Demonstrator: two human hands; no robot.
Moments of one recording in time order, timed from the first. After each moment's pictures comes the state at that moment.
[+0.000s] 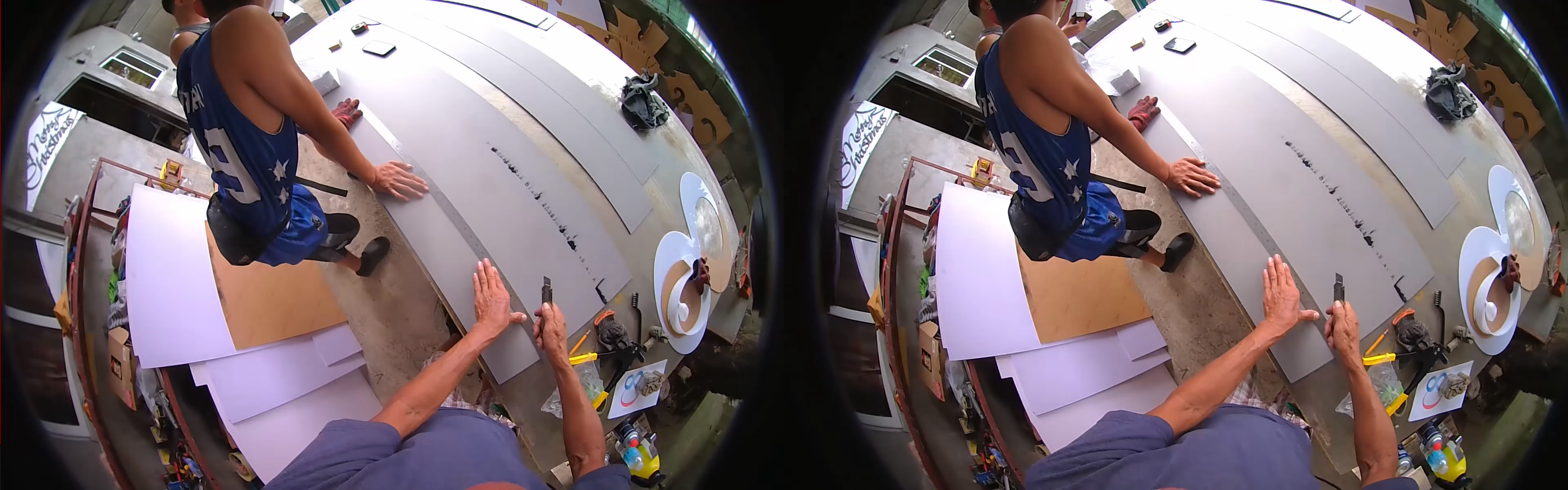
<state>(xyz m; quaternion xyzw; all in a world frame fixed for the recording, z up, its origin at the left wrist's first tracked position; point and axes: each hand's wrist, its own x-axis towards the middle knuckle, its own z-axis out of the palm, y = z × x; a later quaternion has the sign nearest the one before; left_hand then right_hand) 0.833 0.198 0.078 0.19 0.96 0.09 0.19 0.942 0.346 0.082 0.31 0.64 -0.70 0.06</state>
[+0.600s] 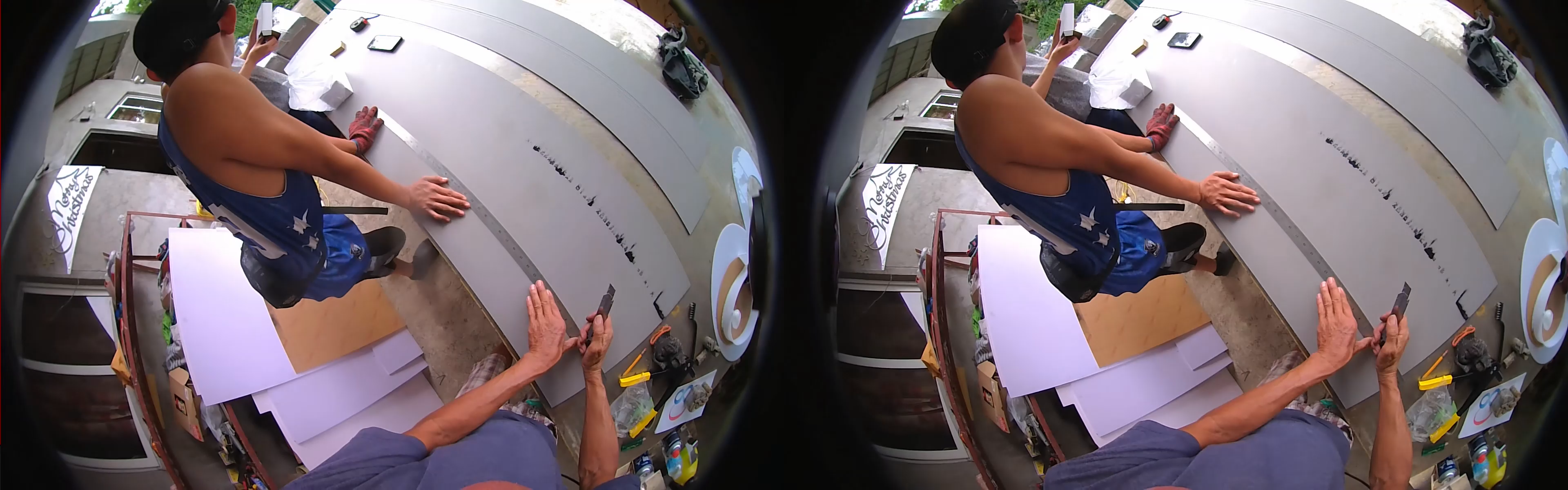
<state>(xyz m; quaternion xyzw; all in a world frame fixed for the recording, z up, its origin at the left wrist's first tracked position) 0.821 0.203 0.101 0.23 0.95 0.03 0.22 0.908 0.310 0.032 0.33 0.51 -0.78 -0.14</state>
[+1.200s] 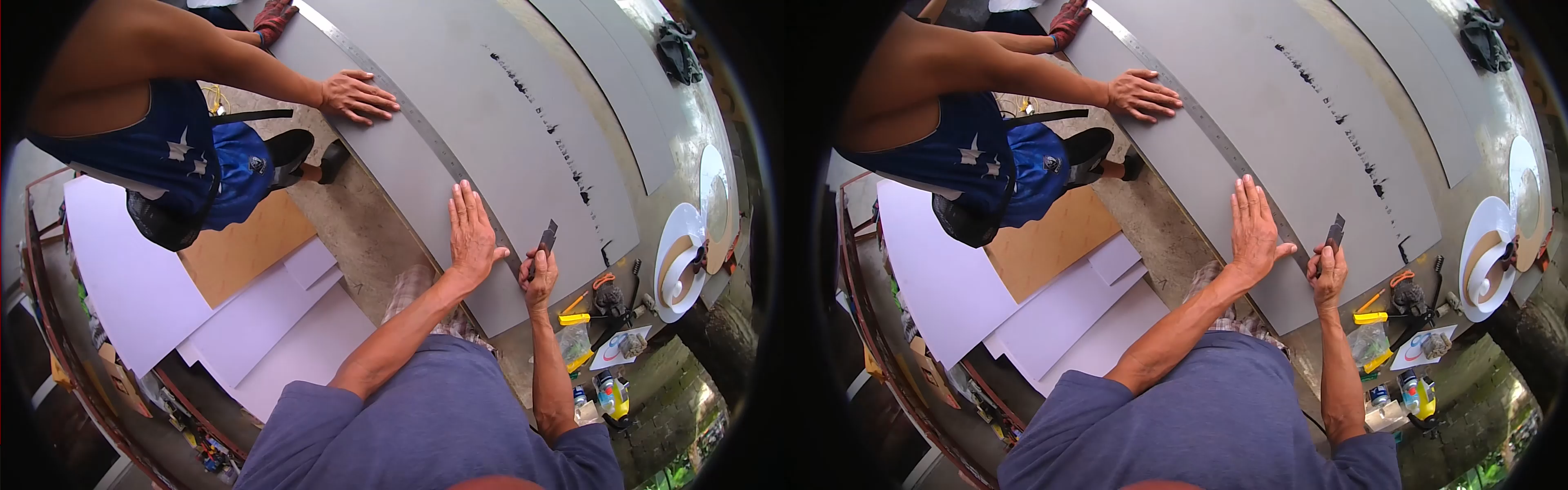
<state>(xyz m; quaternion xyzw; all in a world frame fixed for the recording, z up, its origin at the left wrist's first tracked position) 0.771 0.174 0.088 0.22 0.95 0.15 0.19 0.902 0.313 0.046 0.35 0.58 -0.74 -0.04</state>
